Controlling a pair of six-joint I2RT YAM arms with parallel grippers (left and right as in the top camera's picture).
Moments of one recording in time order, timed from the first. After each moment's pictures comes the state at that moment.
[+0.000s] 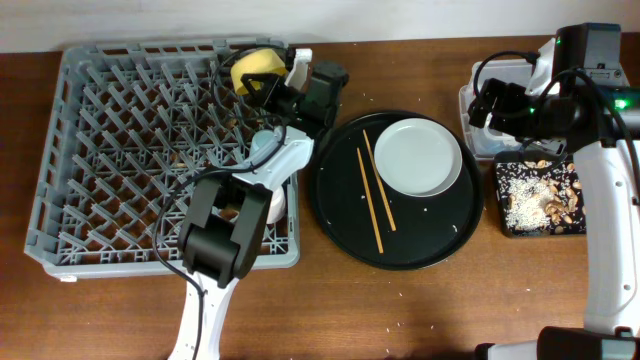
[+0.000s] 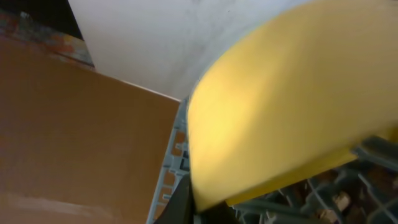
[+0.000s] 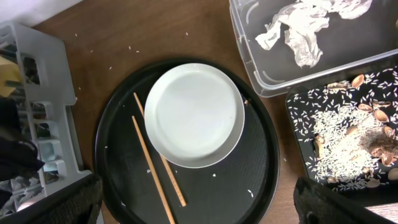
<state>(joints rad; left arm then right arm) -0.49 2.33 1.73 0.05 -1.36 0.58 -0.09 1.58 1.78 -1.23 -0.15 0.29</state>
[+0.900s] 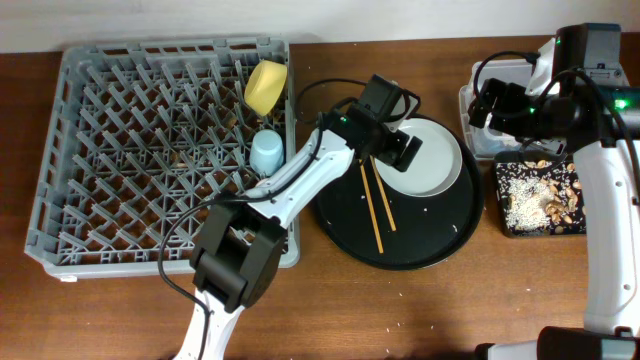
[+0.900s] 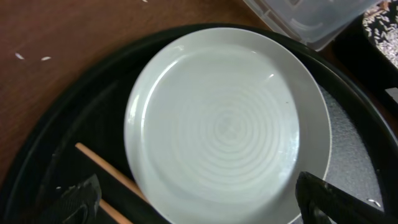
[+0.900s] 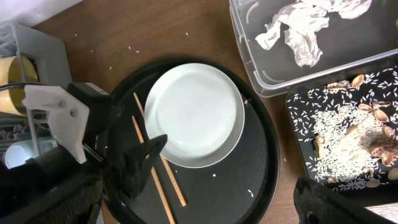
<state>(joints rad) -0.67 2.24 1.89 -0.56 0.16 -0.03 -0.09 1.58 1.78 -1.23 -0.15 0.29</state>
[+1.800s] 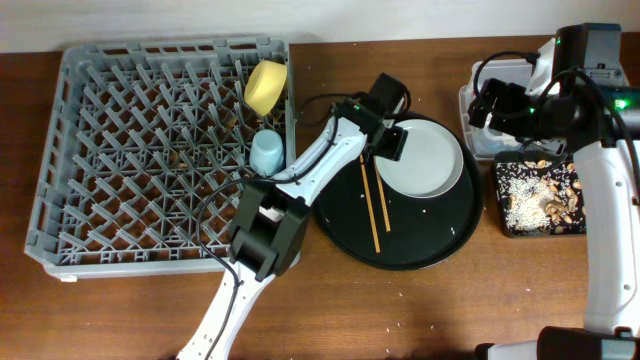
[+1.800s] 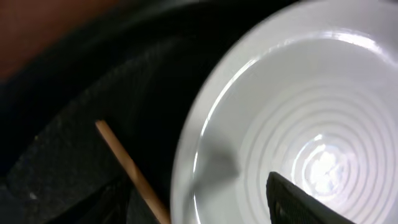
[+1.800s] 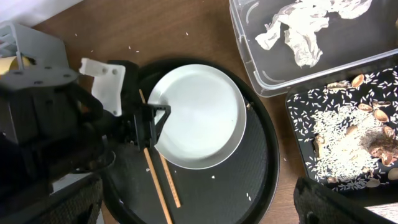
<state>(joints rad) -0.65 2.57 2.27 -0.80 0.09 -0.25 -0.09 1.58 1.78 -1.23 -0.15 0.29</state>
